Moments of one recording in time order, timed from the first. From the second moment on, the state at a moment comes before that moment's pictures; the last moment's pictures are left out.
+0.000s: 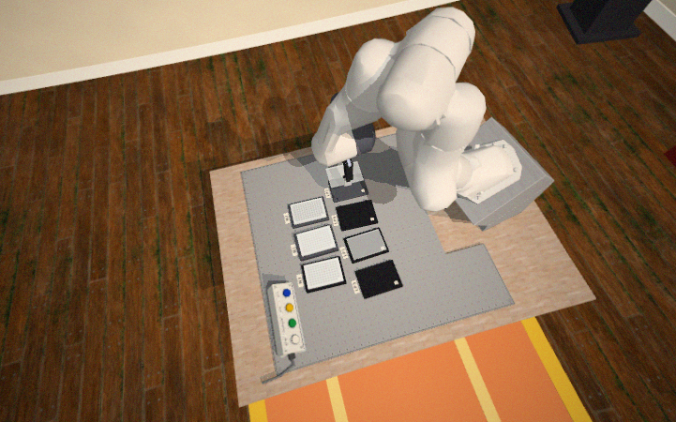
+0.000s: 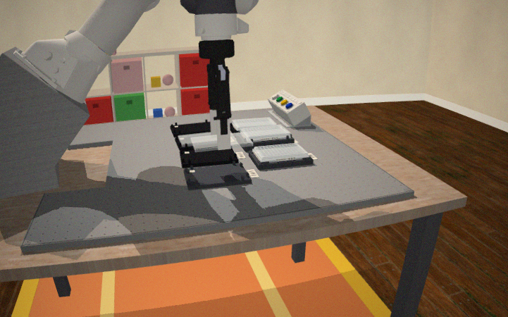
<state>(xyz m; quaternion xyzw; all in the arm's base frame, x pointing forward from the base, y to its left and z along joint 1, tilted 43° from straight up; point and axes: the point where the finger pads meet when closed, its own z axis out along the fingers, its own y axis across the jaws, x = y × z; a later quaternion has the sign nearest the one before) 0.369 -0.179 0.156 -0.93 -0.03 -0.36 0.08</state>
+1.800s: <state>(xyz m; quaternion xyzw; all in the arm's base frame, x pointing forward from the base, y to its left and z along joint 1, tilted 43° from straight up) 0.488 -0.103 0.278 -0.93 -0.04 -0.36 0.09</state>
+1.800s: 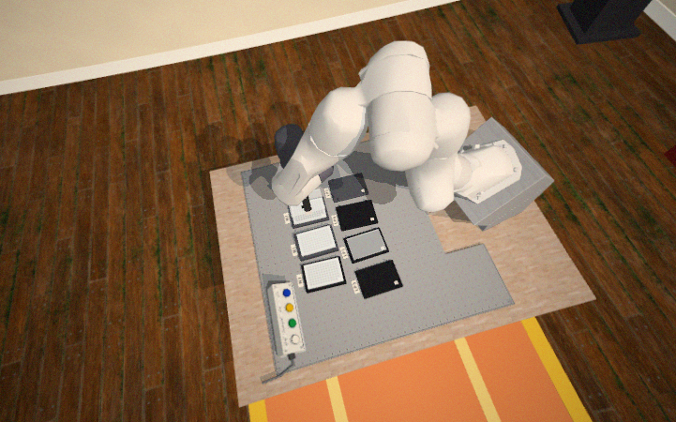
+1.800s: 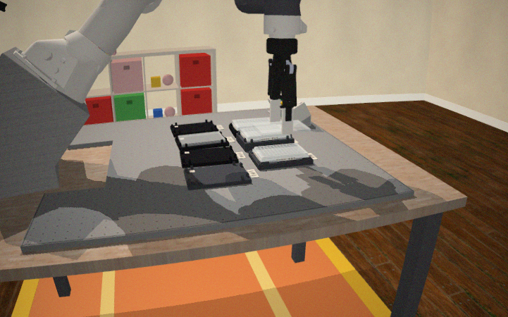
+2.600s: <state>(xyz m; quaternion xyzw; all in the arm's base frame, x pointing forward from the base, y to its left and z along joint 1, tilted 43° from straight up) 0.498 -0.096 0.264 -0.93 -0.02 -0.35 0.10</state>
